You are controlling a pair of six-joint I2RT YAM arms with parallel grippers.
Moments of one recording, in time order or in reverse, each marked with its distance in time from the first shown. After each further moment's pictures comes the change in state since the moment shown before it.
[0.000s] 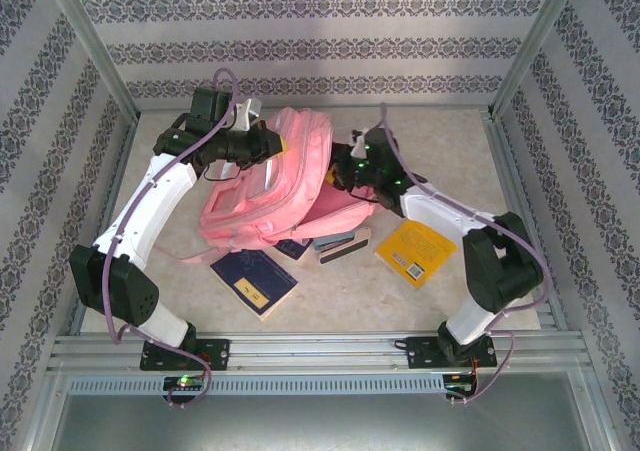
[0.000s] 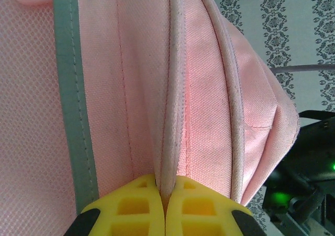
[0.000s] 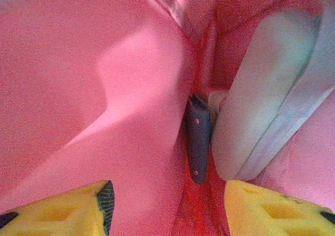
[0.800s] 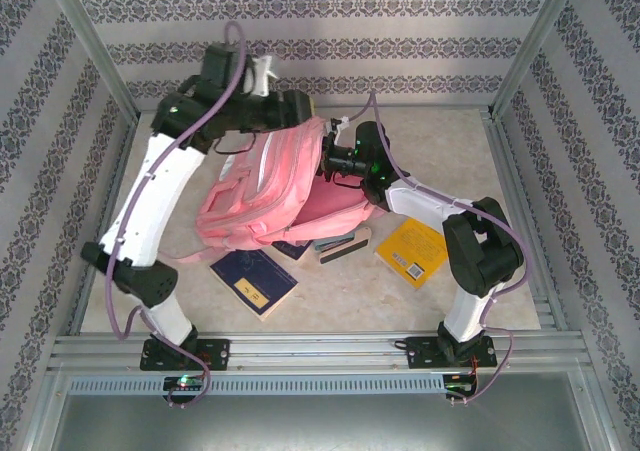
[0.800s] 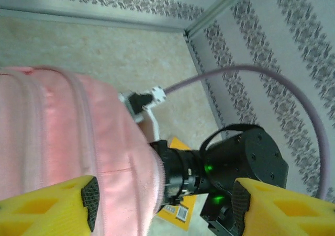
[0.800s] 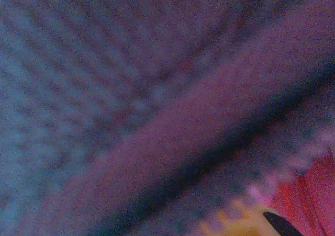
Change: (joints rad) left arm -0.194 0.197 0.653 -0.367 -0.315 0.122; right arm 0.059 0.148 0.109 0.303 -0.188 0.231
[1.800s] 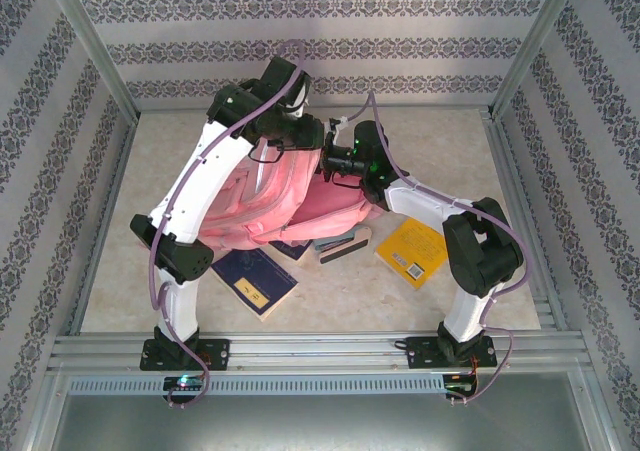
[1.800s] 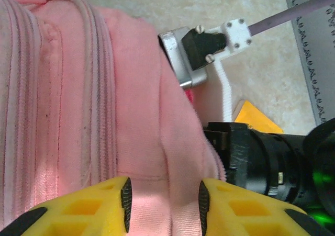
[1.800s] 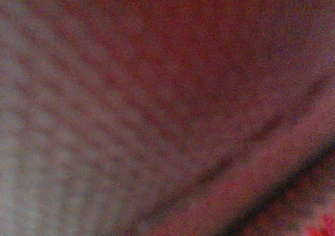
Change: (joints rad) left arm -0.107 0.237 0.237 -0.293 -0.231 0.024; right arm 0.006 0.000 0.009 -0.022 0.004 -0.007
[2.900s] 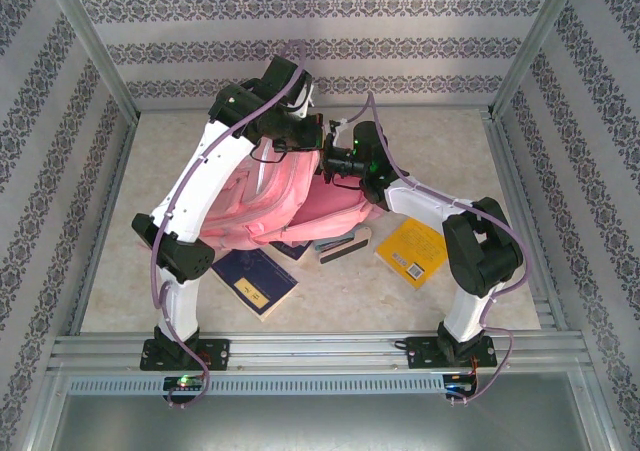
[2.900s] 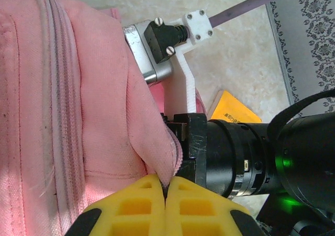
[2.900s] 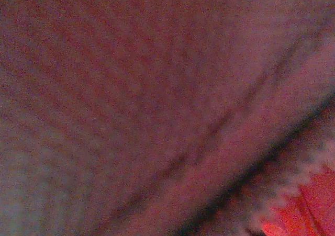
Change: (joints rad) left arm 0.001 0.011 0.001 0.012 0.095 0.000; right arm 0.000 0.000 0.000 -0.029 0.000 0.000
